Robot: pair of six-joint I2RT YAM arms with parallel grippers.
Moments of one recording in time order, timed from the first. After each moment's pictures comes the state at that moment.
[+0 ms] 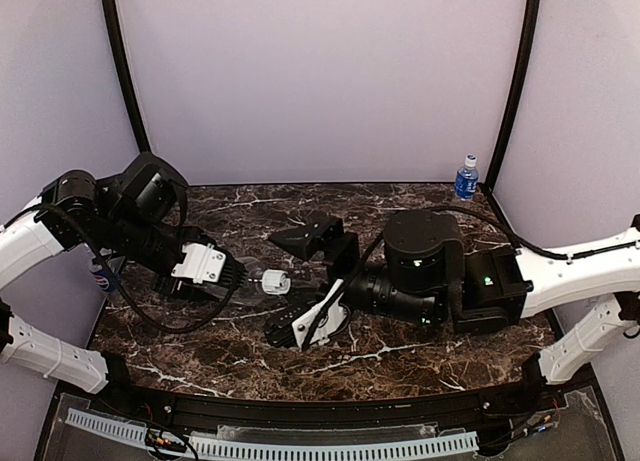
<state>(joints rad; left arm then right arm) -0.95 1.14 1.32 -1.19 0.13 0.95 1.47 1.42 1.18 0.03 0.34 -1.39</state>
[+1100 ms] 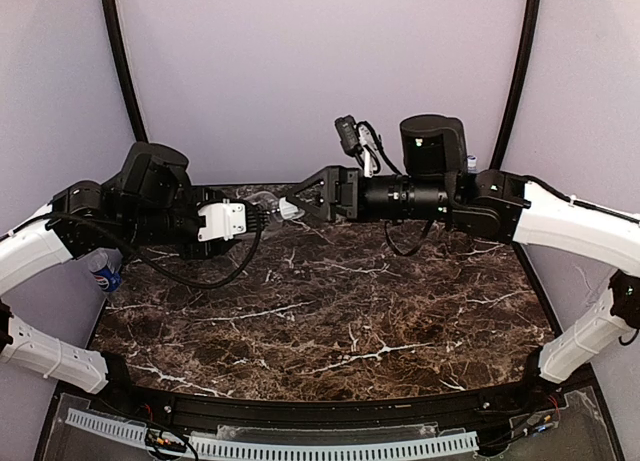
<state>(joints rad) -0.95 1.13 1.24 -0.75 -0.26 0.88 1.07 1.42 1.38 -0.18 -0.16 0.60</state>
